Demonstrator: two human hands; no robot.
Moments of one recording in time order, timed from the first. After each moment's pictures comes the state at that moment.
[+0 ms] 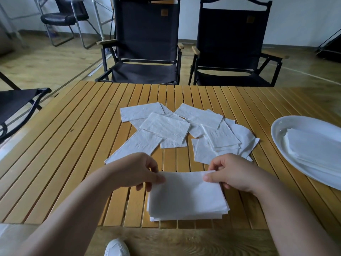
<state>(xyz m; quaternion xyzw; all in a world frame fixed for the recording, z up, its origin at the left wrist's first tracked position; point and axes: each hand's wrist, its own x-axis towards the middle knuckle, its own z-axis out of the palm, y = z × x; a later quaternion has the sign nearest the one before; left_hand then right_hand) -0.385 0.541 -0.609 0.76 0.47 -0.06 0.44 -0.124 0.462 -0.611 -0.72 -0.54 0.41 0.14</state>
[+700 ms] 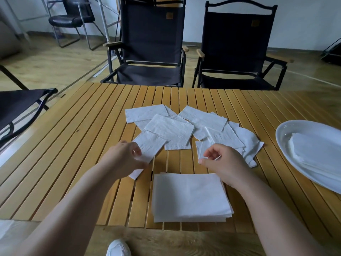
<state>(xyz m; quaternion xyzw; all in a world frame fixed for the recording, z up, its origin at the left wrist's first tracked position) -0.412 0.569 -0.625 0.76 0.61 0.03 0.23 -0.147 0.481 -0.624 -0.75 -0.54 0.27 0.28</state>
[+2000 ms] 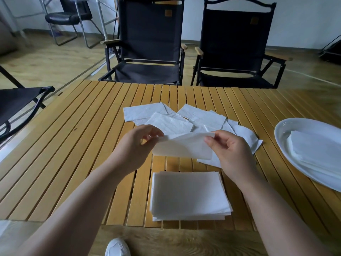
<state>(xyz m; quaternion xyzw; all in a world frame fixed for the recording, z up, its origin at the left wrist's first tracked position) -0.384 0.556 -0.609 0.78 0.47 0.30 0.29 -0.144 0.480 -0.619 -0.65 -0.55 0.22 0.47</state>
